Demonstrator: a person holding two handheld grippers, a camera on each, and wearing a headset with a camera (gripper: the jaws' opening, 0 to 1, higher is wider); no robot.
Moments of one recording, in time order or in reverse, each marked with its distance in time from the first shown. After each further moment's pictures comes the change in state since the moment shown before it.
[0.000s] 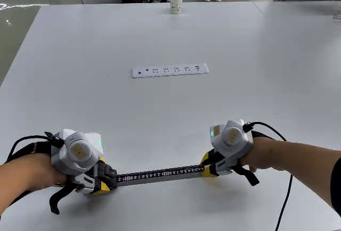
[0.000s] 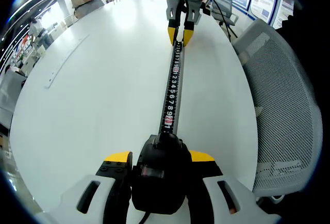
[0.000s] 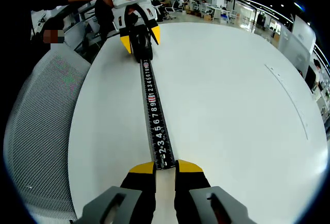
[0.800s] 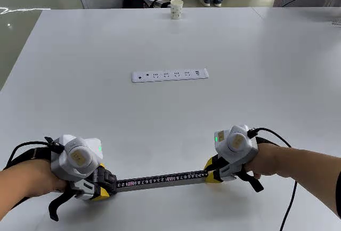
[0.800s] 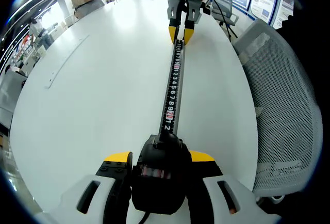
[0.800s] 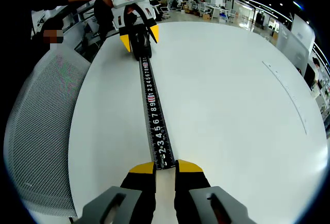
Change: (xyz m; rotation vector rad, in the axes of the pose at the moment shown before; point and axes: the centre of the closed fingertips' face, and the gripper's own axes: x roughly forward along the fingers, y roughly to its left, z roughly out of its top) left arm 0.001 0.001 0.000 -0.002 -0.002 0.002; right arm -0.004 -0.001 -0.007 0.010 0.005 -0.004
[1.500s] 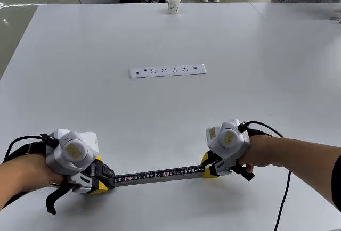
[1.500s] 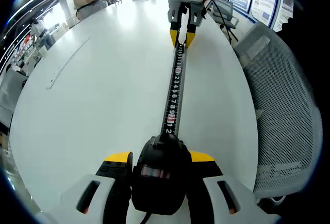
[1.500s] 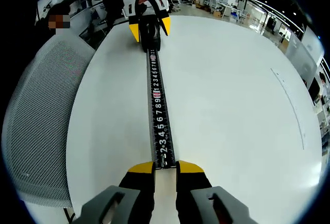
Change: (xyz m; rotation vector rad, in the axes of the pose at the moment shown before) left arm -0.001 0.003 0.002 -0.009 -0.026 0.002; right arm 0.001 0.000 0.001 -0.108 0.086 0.004
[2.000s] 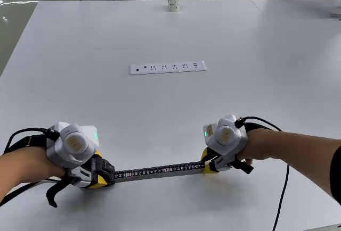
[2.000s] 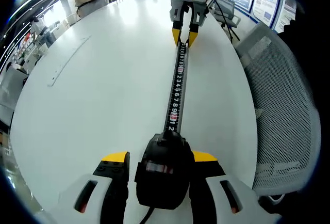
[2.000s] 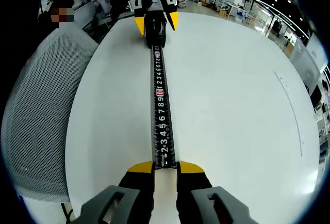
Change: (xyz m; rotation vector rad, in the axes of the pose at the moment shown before) left arm -0.008 0.004 0.000 -0.008 0.026 0.003; right arm -0.001 -0.001 -0.001 -0.053 0.038 0.001
